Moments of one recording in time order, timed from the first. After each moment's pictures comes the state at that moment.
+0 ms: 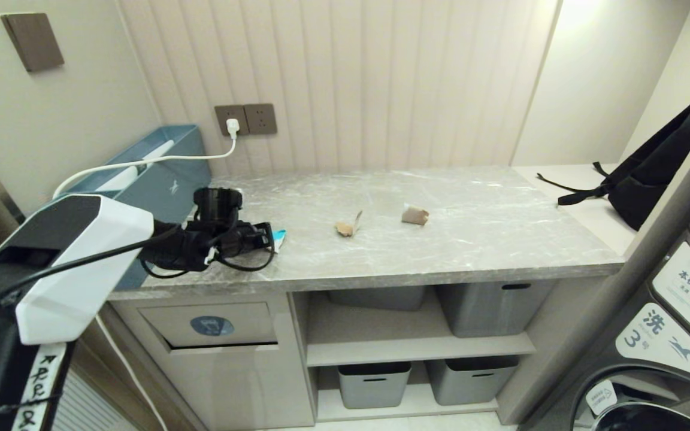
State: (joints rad) left arm -0.19 2.39 -1.66 -0.33 -0.07 -0.25; right arm 0.00 0.00 0.00 0.00 0.00 -0.01
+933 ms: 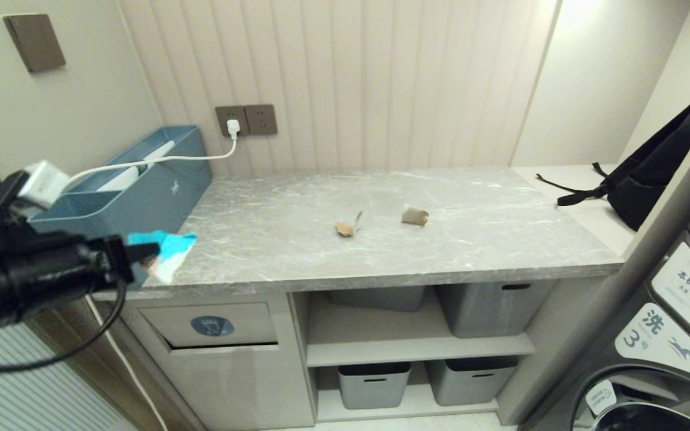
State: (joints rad) left arm -0.08 1.30 -0.68 -0.33 -0.18 -0.17; right arm 0.00 0.00 0.00 0.00 0.00 -0.01
